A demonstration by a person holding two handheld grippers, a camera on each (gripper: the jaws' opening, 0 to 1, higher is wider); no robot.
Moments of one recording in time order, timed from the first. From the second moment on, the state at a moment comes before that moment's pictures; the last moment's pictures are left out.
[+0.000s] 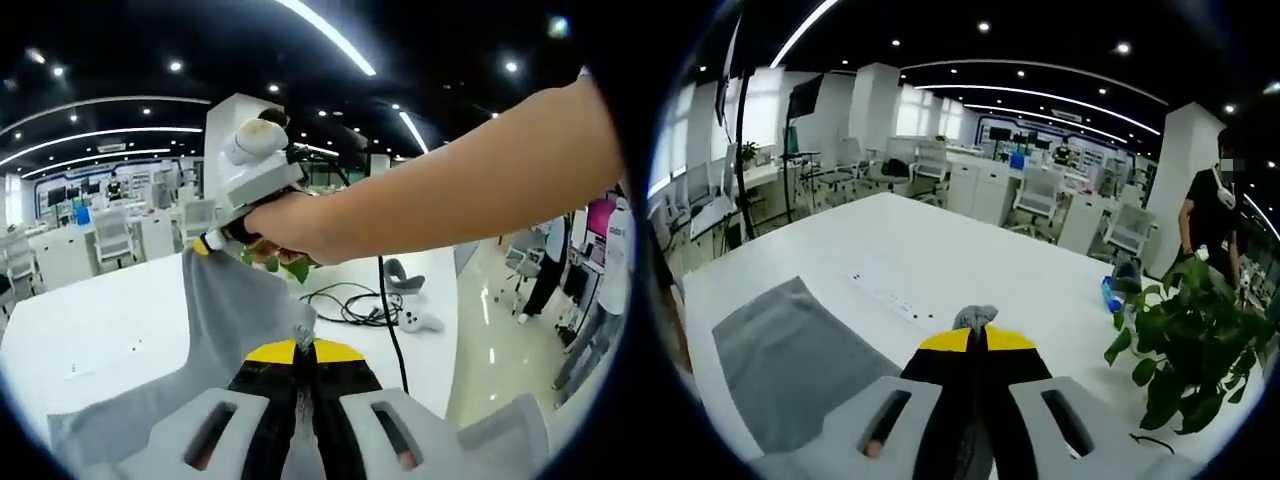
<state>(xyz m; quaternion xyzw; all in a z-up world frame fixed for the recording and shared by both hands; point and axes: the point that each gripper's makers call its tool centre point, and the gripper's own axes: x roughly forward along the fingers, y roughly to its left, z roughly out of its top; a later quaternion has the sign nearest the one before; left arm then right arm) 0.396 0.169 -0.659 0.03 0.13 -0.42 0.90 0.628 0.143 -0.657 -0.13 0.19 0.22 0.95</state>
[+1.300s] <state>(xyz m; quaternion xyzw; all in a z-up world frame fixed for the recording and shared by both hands) 0.367 0.315 -0.638 -0.03 0.08 -0.37 0.93 0.619 0.293 -0.631 -0.19 0.19 0.25 0.93</state>
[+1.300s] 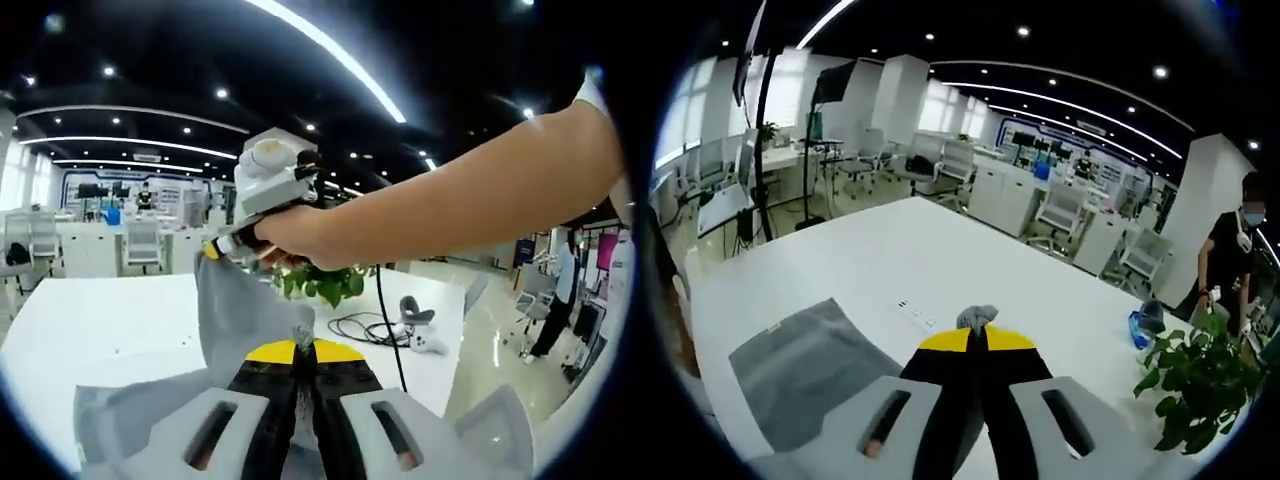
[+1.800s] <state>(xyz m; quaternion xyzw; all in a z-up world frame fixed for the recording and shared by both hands) 0.366 0.373 -0.679 -0.04 0.10 -0.31 0.94 0.616 0.345 -0.660 -0.18 0.21 0.25 0.93</state>
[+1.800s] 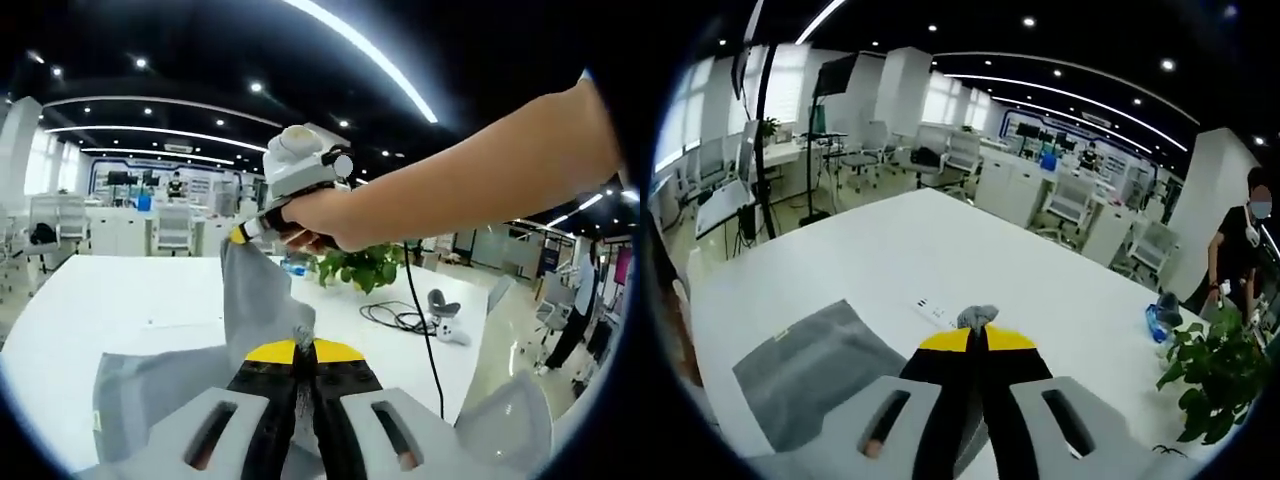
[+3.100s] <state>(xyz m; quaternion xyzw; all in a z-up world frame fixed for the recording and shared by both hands) 0.353 0.465 -0.760 -0.02 0.16 -0.21 0.96 0.615 0.446 -0.735 -0.18 0.24 0.32 0.90</state>
